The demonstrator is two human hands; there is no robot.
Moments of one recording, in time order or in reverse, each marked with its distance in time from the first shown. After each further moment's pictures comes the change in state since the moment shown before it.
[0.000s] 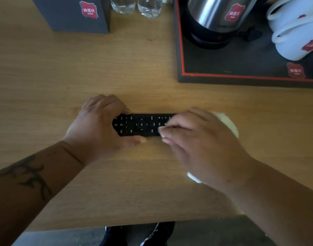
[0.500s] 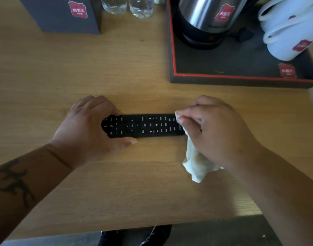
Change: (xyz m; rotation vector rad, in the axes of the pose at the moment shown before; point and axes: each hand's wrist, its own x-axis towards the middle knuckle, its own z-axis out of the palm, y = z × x) left_hand -0.001 0.001 0.001 0.014 0.022 0.003; right_hand 0.000 0.038 -0.007 0.109 0.086 0.385
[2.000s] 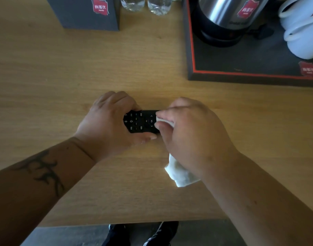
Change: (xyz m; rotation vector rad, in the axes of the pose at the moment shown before) left_hand -0.001 -0.002 0.001 -0.030 0.035 0.006; right_hand 0.005 -0.077 0.030 0.012 -0.056 -0.011
